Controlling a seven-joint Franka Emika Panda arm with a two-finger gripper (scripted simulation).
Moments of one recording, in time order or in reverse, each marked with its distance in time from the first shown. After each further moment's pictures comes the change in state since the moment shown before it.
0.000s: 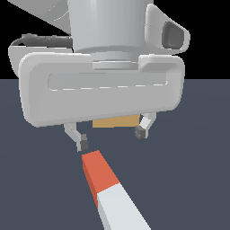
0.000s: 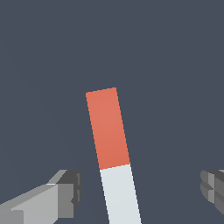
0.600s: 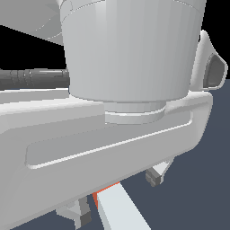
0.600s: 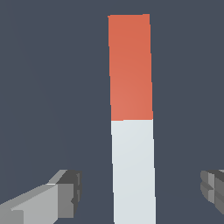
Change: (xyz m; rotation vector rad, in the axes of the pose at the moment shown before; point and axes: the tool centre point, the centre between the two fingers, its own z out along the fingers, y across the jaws) arm -0.060 -0.008 0.036 0.019 -0.004 -0.154
